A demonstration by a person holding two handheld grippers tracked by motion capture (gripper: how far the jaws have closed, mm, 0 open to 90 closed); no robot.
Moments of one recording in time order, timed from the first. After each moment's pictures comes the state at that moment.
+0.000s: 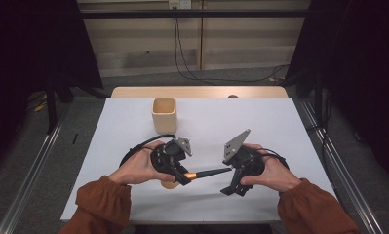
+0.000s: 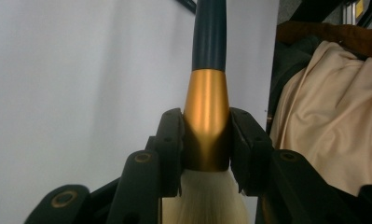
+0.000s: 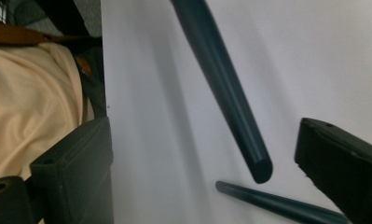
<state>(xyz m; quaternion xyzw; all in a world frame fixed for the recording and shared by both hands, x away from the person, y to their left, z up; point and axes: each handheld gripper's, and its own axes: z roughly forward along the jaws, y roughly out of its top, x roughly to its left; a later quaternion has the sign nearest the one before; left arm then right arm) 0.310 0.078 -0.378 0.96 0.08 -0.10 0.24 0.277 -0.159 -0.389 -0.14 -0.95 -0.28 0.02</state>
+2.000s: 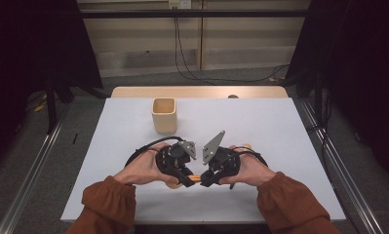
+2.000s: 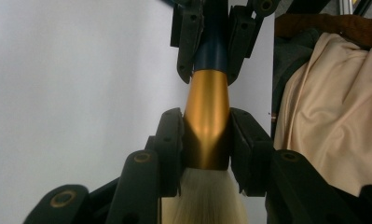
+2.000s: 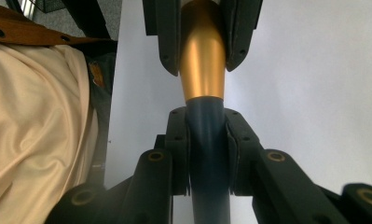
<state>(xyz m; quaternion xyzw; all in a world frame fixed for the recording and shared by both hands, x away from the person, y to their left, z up) 0.309 0.067 -0.385 0.96 0.04 -0.10 0.25 0.292 -0.112 -0.402 -0.06 -0.95 -0.29 0.05</state>
